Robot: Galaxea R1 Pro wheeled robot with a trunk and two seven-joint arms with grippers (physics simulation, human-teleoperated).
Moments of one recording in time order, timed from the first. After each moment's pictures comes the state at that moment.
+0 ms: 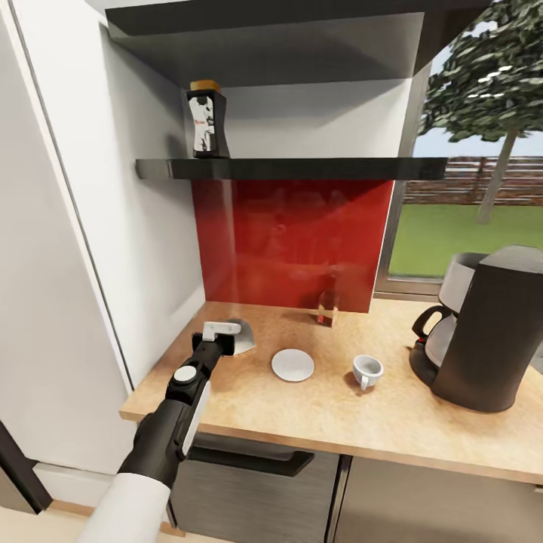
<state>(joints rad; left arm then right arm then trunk) -0.59 -0.17 -0.06 -1.16 -0.14 0.24 0.01 -0.15 -0.03 0.15 0.00 0.01 -0.16 0.00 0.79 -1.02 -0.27</state>
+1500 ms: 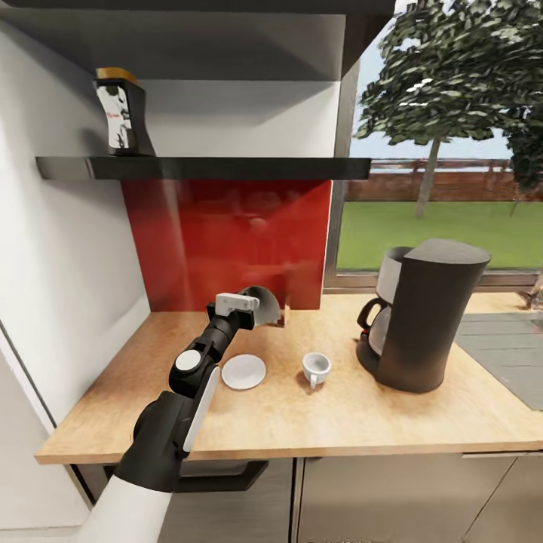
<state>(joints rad) -0.59 -0.17 -0.22 -1.43 -0.05 0.26 -0.03 -0.15 -0.05 0.15 0.00 0.01 -0.16 0.00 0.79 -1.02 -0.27</state>
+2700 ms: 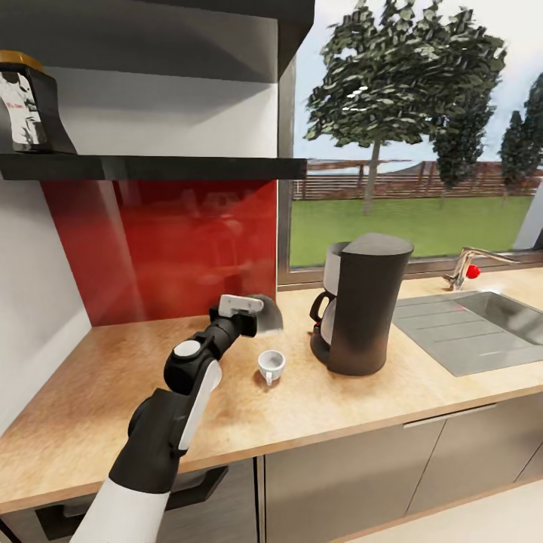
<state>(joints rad) -0.60 -0.17 -0.25 -1.53 -0.01 0.61 -0.02 -0.15 -0.06 0.14 -0.01 0.01 -0.16 0.00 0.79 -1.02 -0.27</state>
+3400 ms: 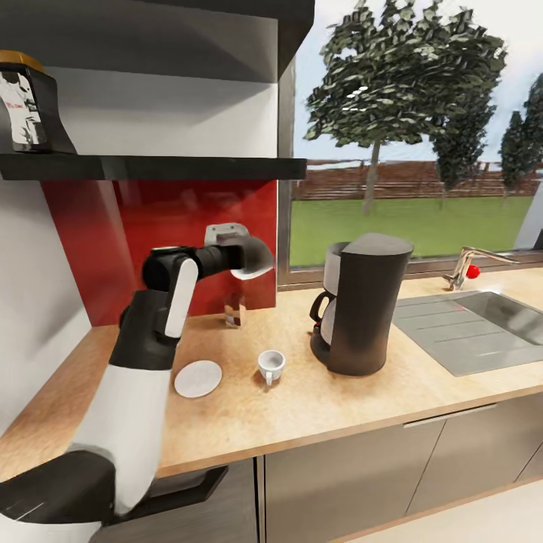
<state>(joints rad) -1.04 -0.17 -0.09 -1.38 0.18 0.98 -0.02 -0.15 -0.06 0.15 -0.01 0.01 -0.16 0.00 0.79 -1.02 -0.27</state>
